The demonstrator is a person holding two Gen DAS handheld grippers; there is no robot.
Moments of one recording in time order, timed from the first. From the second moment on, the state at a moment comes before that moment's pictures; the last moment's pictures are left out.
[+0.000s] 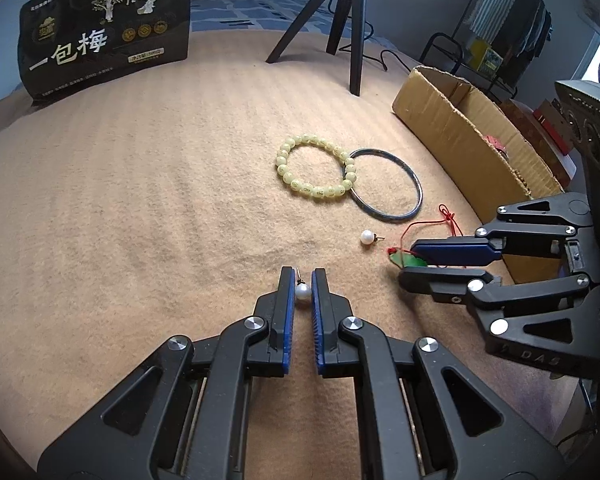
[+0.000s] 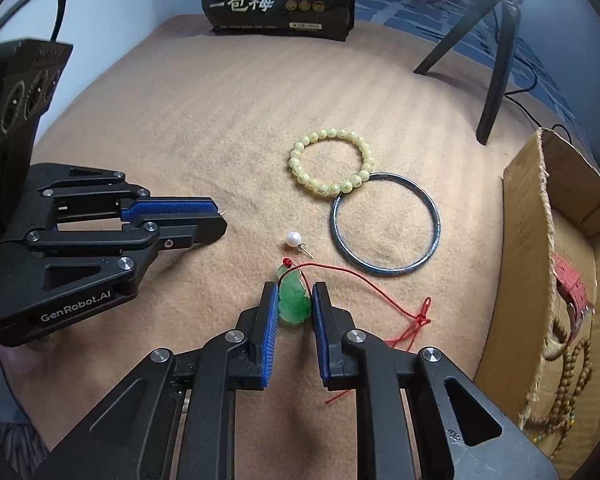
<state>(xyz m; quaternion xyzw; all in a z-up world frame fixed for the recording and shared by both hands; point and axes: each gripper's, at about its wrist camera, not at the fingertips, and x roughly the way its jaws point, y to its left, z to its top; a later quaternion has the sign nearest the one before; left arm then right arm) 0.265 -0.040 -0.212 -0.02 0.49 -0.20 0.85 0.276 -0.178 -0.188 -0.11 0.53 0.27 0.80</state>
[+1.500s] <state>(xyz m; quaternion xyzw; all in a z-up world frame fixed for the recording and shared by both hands) 0.193 -0.114 -0.087 -0.02 0.40 -0.27 0.88 0.206 -0.317 -0.035 -0.02 0.40 0.20 0.90</state>
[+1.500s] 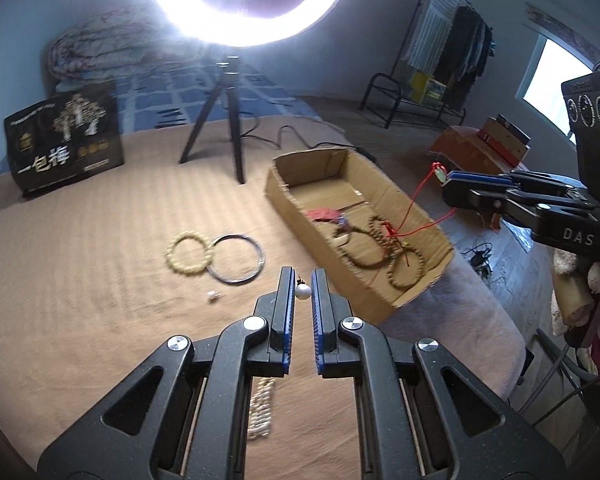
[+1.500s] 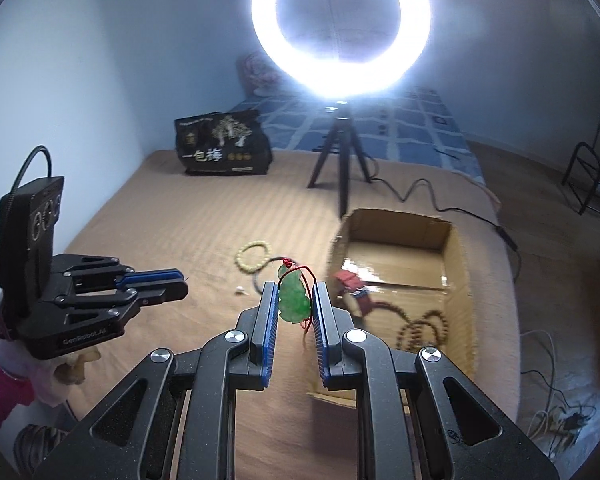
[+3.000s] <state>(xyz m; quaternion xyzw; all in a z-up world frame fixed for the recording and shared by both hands) 0.220 -0.244 -0.137 0.04 0.43 -0.33 0.84 0.237 -0.400 -0.102 0.01 0.45 0.10 0.89</state>
